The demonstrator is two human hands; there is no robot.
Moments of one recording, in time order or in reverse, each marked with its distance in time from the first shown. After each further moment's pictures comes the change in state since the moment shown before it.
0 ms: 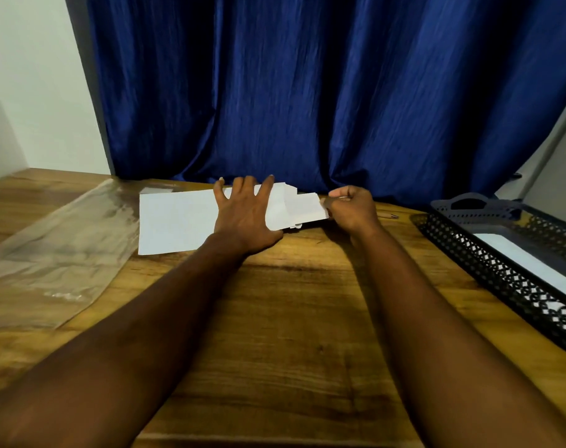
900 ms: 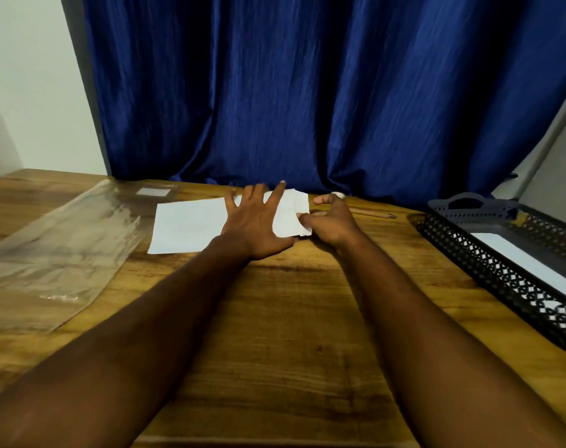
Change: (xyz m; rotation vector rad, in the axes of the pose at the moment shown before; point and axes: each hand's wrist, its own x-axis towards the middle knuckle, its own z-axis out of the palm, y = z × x) left_hand -0.003 0.013 0.002 -0.075 -0.137 0.068; right_hand -0.022 0.008 0.021 -0.003 -0.220 0.056
